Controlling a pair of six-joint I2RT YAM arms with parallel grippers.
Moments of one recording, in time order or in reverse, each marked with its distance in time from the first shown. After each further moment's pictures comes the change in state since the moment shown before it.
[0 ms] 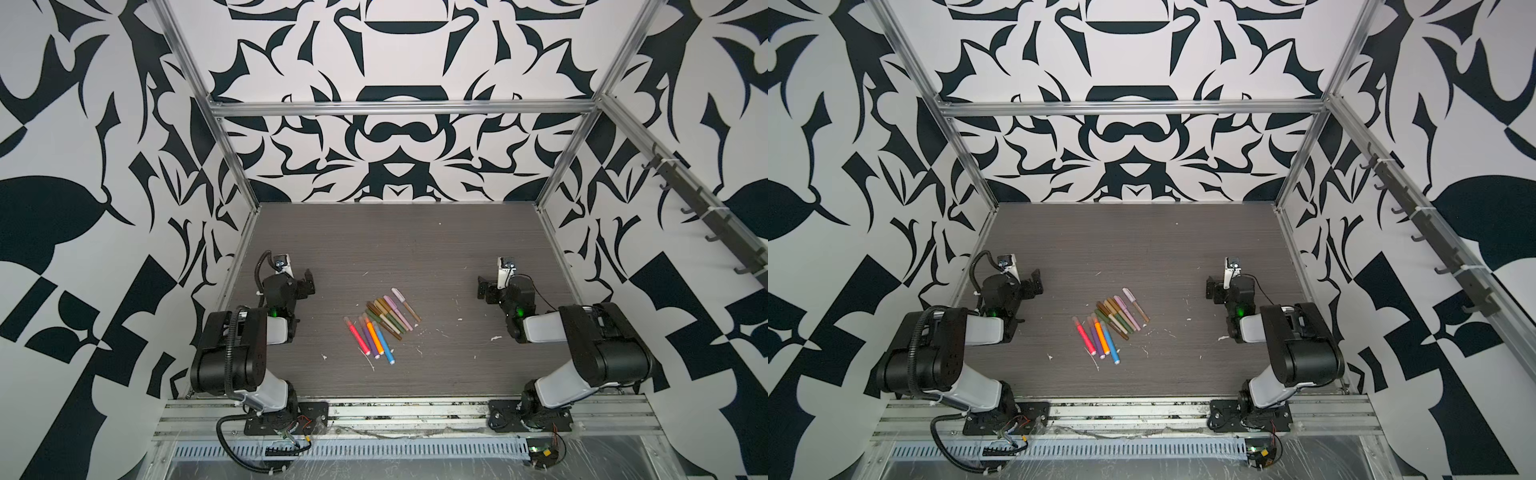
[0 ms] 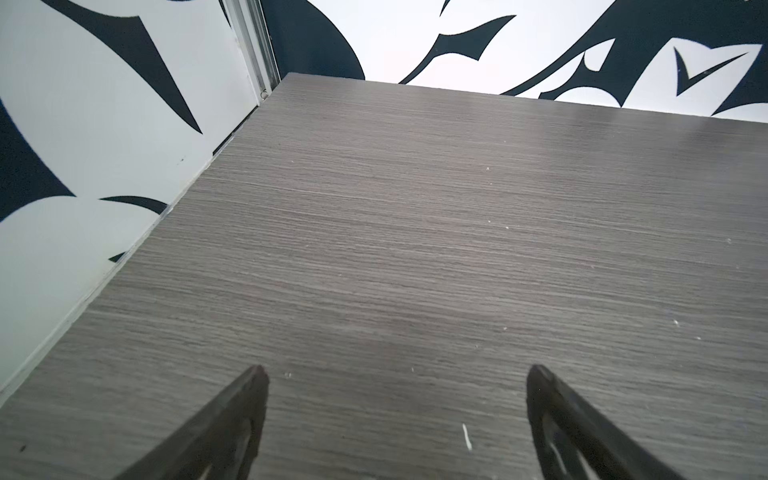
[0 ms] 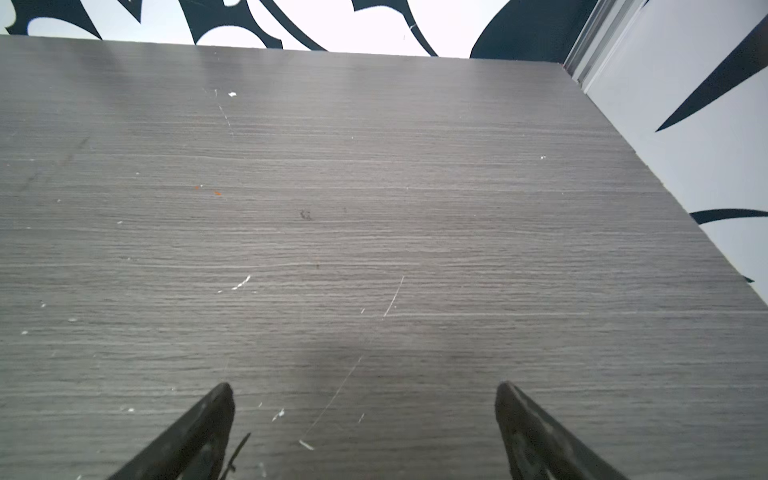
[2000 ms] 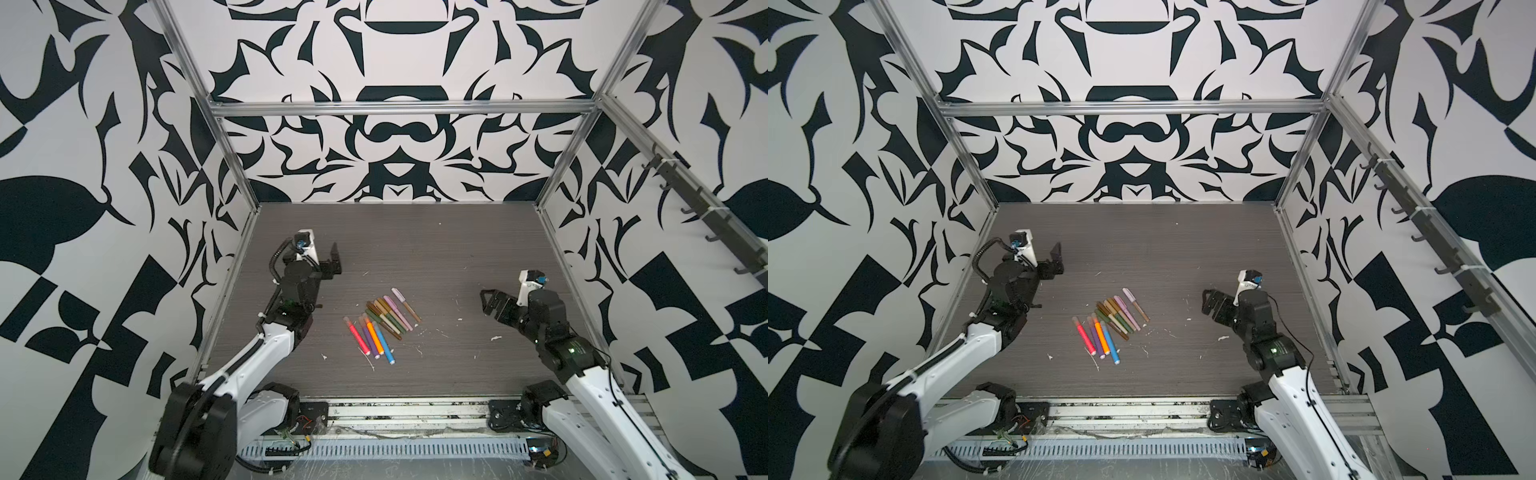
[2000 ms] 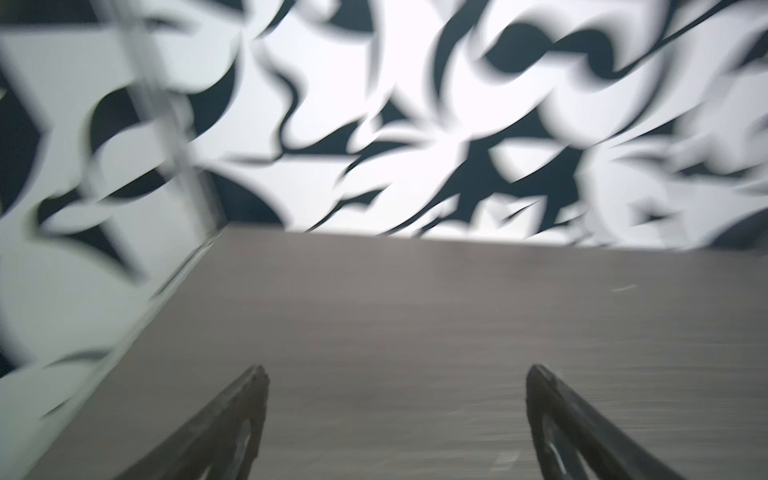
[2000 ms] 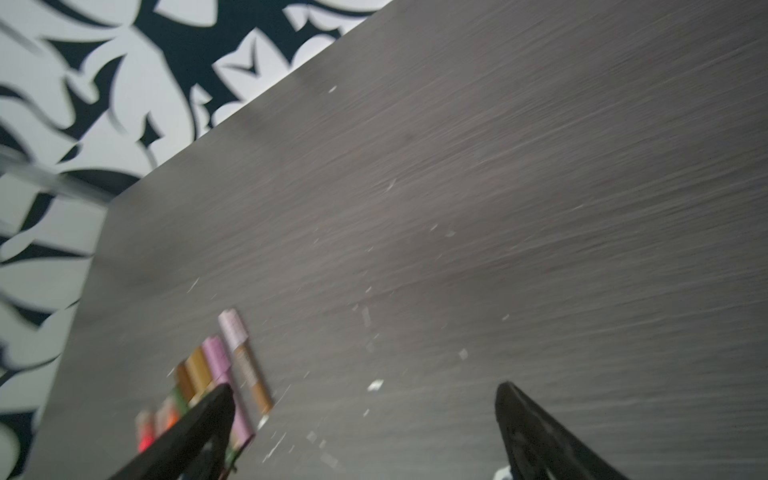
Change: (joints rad) left arm -0.492 -0.512 0.216 -0.440 -0.269 -0.082; right arm 0.266 -0.988 0.158 -1.288 -0.100 0.646
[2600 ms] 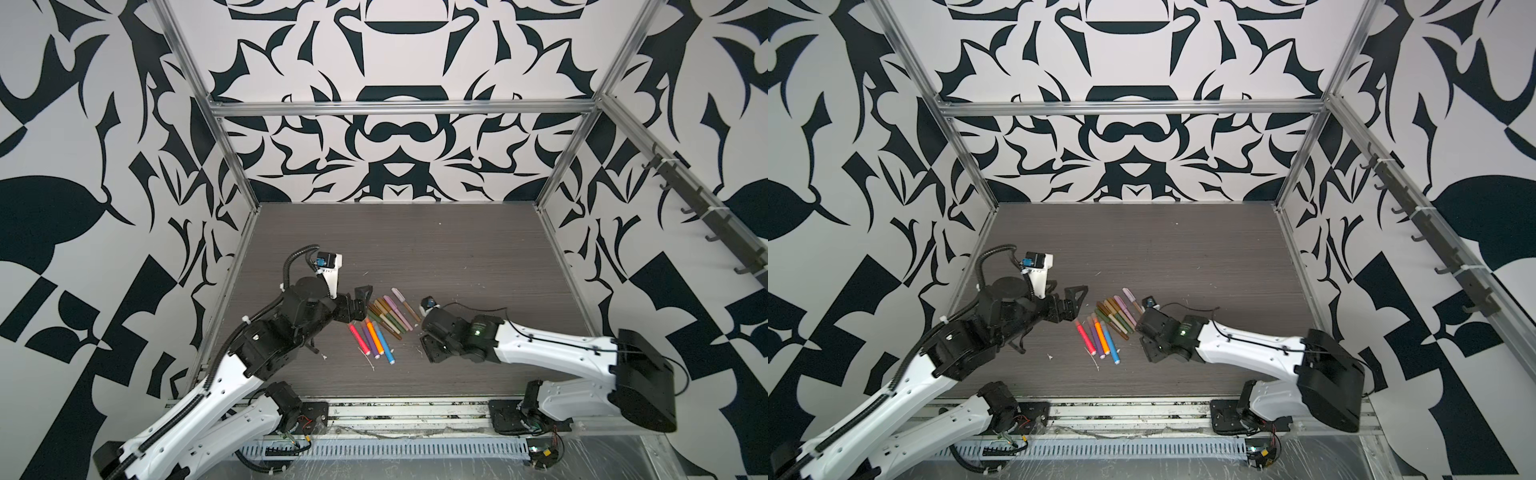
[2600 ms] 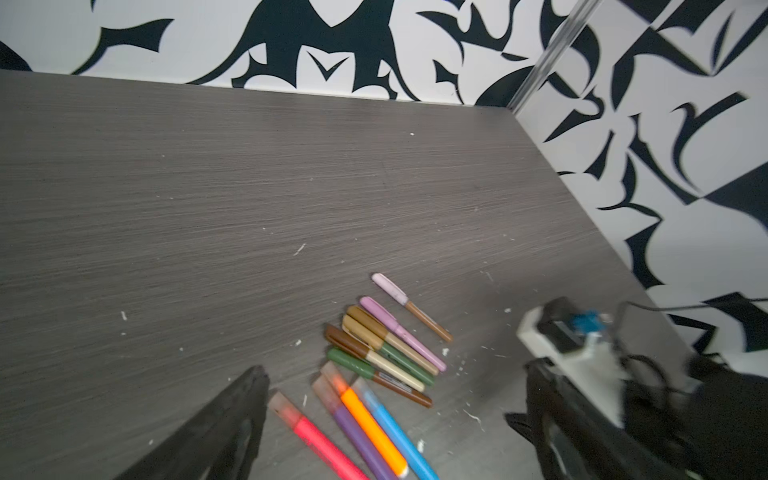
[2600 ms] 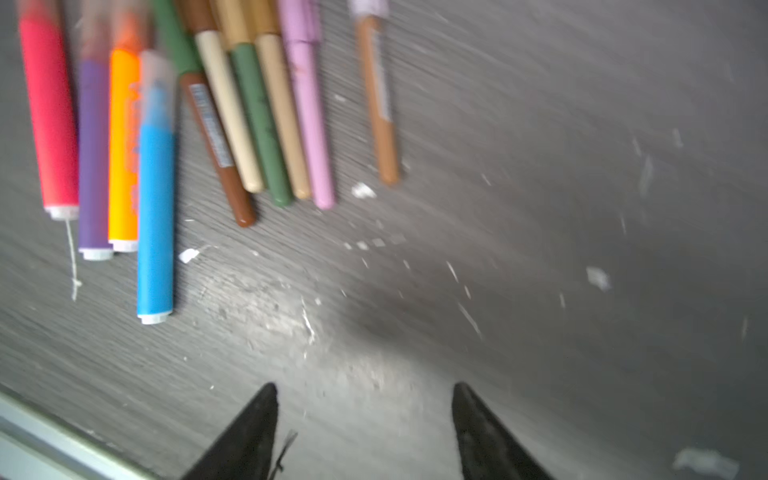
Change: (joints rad) left arm -0.340 -0.305 0.307 -0.985 0.137 -0.328; right arm 0.702 0.783 0.304 -0.071 0.200 -0.115
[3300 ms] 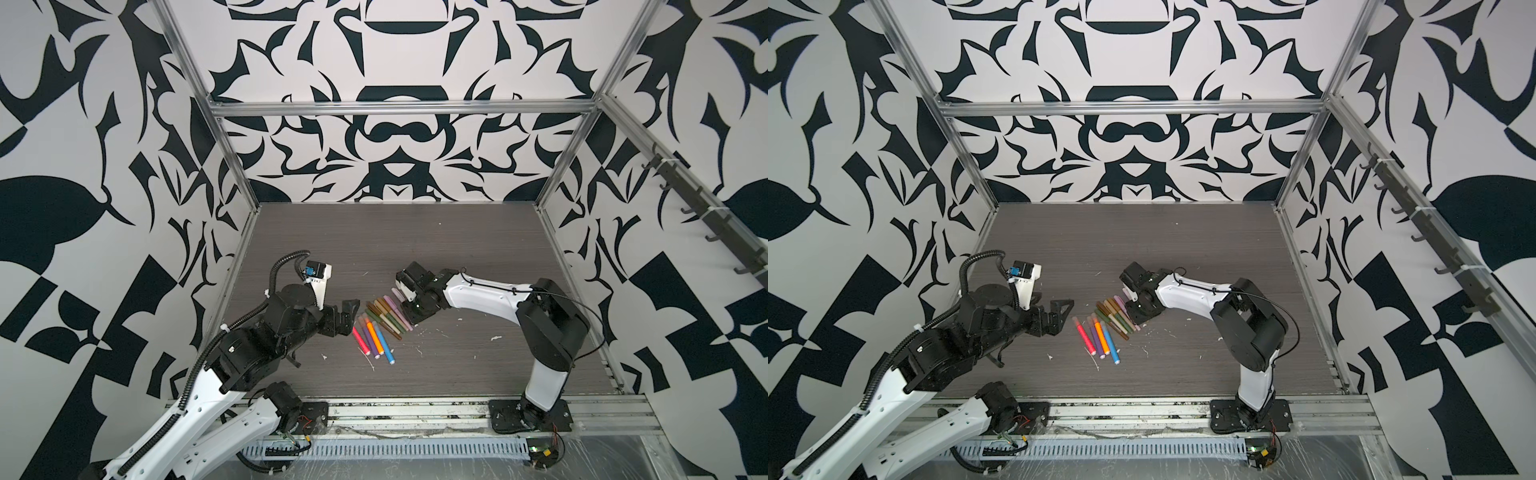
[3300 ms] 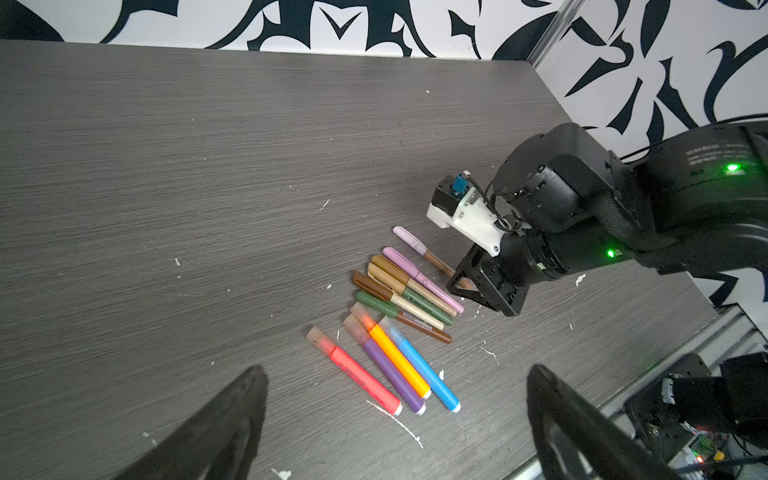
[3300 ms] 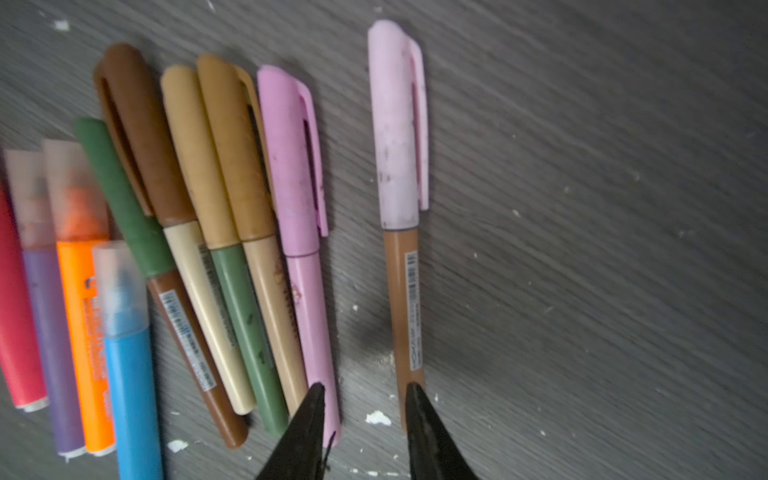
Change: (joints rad) left arm 0.000 -0.055 0.040 -0.218 -0.006 0.047; right arm -0.233 0.460 0.384 -0.045 -0.218 -0.241
